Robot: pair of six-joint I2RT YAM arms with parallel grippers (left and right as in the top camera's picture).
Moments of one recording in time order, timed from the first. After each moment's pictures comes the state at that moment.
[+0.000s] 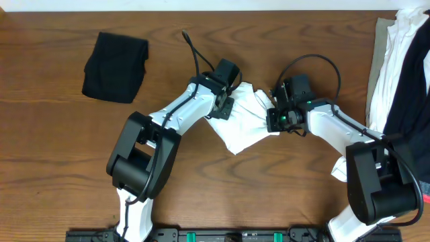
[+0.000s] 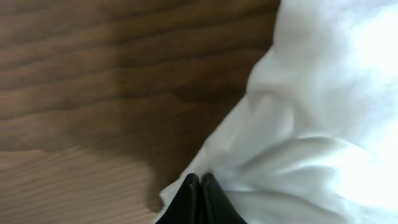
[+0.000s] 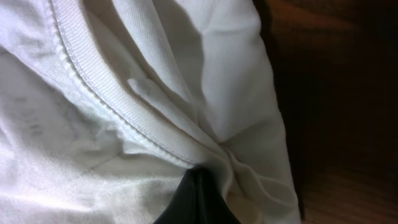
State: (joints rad) left arm -0.53 2.05 1.42 -0.69 -0.08 -0.20; right arm 0.26 1.80 0.97 -0.42 -0.25 0.19
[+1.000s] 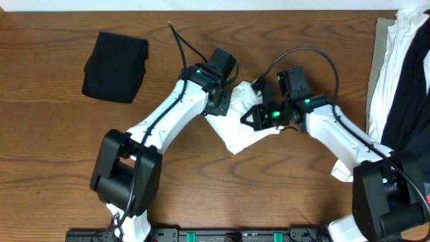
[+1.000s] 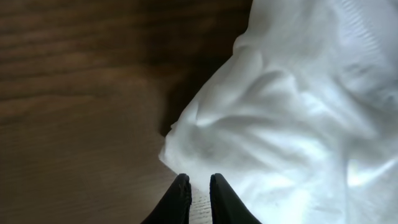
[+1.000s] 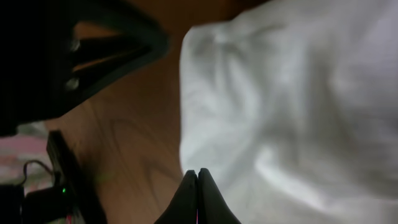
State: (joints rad) left arm -0.53 1.92 1.48 -0.88 -0.03 -0.25; right arm 0.34 1.70 1.02 -0.44 -0.70 0.19
